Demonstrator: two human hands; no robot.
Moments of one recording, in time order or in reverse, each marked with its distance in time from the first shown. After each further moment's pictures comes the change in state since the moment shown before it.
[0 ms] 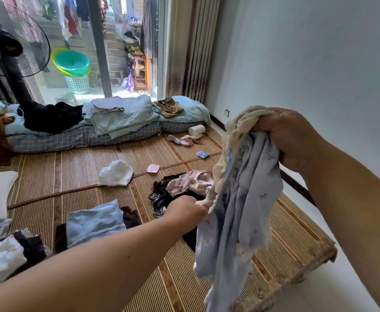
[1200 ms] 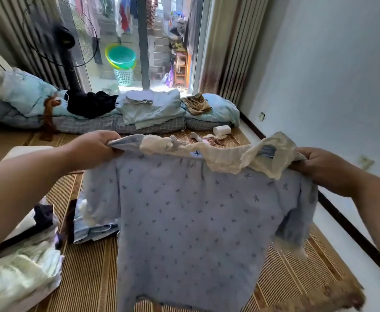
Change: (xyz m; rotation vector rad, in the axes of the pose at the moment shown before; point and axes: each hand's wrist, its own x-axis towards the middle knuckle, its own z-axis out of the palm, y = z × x) left_hand 0.008 -0.029 -0.141 0.062 0.430 0.060; right_hand 0.057 0.084 -0.175 -0.520 -0.293 0.210
